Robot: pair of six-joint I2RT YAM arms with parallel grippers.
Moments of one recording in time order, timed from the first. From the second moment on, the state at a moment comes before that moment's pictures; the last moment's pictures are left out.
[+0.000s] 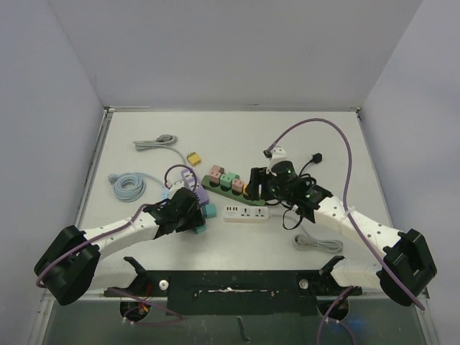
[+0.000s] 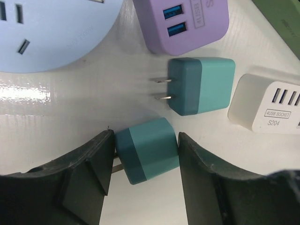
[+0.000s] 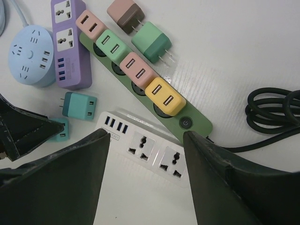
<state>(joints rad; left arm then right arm) -0.73 1.24 0.53 -0.30 -0.20 -0.95 0.67 1.21 0.80 -0.22 0.06 0.42</state>
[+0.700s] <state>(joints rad) -0.73 1.06 0.49 -0.22 -0.16 -0.96 0.99 1.40 0.69 0.12 -0.02 0.64</state>
